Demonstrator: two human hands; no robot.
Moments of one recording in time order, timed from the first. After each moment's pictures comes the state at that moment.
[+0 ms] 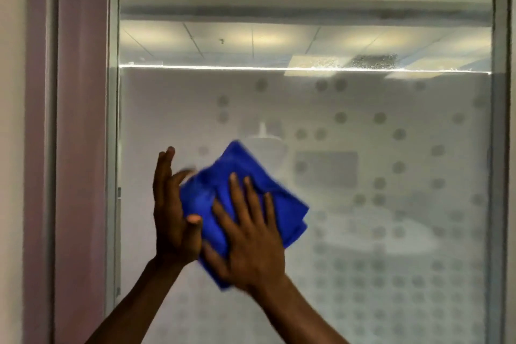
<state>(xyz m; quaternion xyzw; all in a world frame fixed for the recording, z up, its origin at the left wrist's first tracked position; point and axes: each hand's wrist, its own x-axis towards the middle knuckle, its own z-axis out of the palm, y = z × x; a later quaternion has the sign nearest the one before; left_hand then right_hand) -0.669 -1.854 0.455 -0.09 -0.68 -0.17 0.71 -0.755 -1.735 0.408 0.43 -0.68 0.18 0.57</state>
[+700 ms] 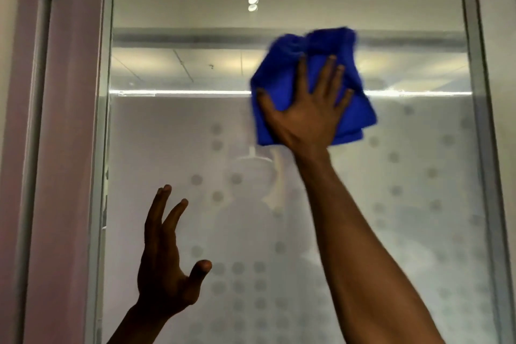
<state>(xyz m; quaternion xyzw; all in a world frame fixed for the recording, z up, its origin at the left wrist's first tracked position) -0.670 -1.864 0.449 -0.10 -0.70 -0.11 0.70 -0.803 -1.687 0.663 0.17 -0.68 0.38 0.60</state>
